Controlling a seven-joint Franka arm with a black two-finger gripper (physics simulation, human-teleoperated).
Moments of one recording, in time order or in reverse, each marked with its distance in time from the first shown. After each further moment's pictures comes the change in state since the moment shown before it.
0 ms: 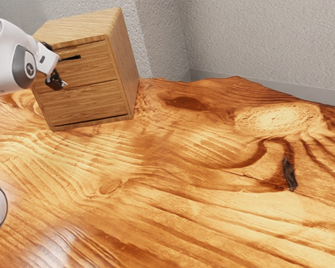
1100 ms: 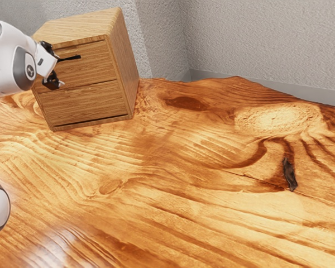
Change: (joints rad) arm -0.016 0.027 0.046 0.021 -0.008 0.047 0.104
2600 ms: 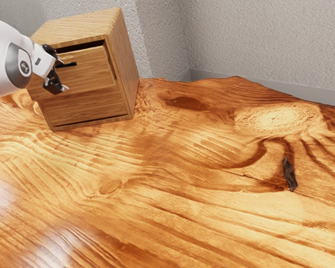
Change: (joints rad) arm -0.033 -0.230 -0.001 -0.315 -0.108 -0.007 0.034
